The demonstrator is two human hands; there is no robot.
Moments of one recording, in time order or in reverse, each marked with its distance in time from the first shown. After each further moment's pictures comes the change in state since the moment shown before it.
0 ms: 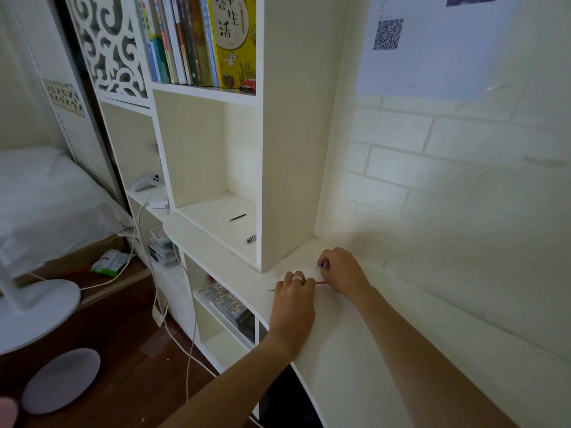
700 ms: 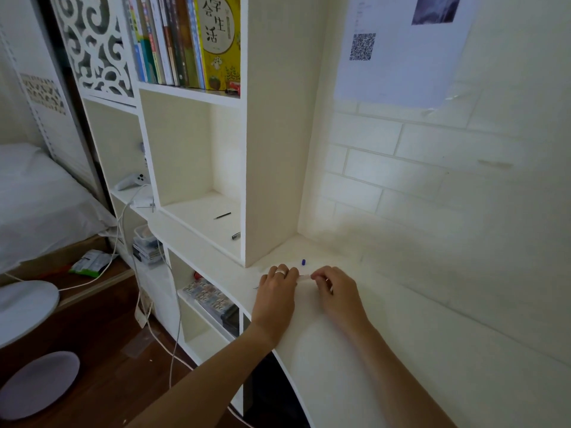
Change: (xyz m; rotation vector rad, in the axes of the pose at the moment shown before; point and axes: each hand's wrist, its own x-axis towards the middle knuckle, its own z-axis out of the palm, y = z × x) left_hand -0.002 0.000 -0.003 -0.074 0.028 0.038; right_hand -0.092 0.001 -0.015 0.285 0.200 -0.003
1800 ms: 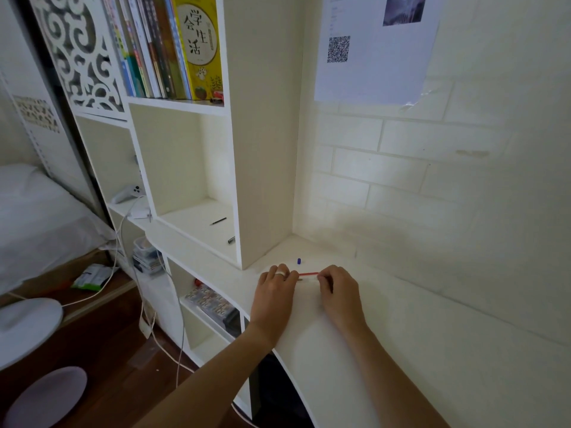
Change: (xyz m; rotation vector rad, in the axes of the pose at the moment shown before) left_hand -0.004 0.001 -0.002 0.112 0.006 0.142; right_hand -0.014 0.000 -0.001 0.028 0.150 0.111
